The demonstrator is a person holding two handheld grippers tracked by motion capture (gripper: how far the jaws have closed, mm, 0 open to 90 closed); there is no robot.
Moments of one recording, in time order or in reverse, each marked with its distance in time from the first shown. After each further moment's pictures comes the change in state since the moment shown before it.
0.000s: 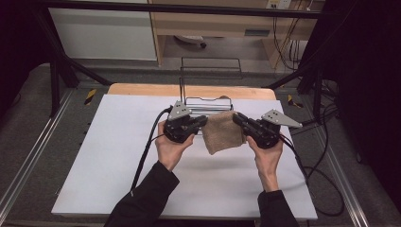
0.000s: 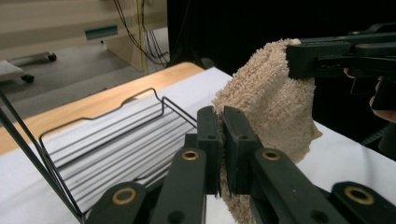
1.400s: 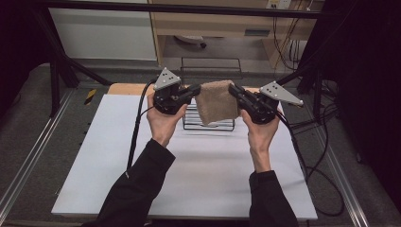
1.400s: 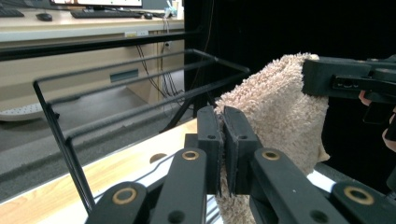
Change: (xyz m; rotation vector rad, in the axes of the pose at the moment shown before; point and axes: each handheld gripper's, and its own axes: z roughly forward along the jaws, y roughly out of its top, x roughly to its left) left arm 0.029 0.070 -0.022 -0.150 0.054 0.007; right arm 0.017 0.071 0.021 -0.156 -0.036 -0.051
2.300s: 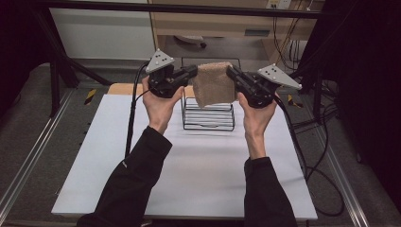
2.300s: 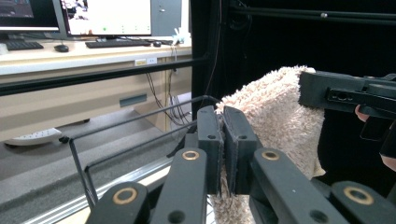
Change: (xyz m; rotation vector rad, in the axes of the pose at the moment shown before) left arm 0.016 0.035 -0.002 -0.092 0.021 0.014; right arm 0.001 0.033 0.023 -0.068 -0.023 -0.008
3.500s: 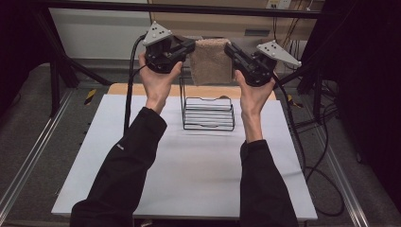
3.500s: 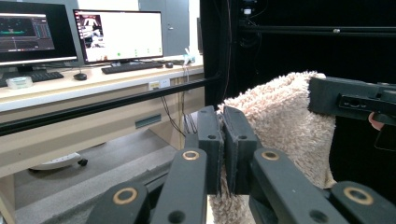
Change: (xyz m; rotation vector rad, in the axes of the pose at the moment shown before) left arm 0.023 0.047 0.015 -0.042 0.037 0.062; right arm -0.006 0.037 0.031 -0.065 -0.004 -0.010
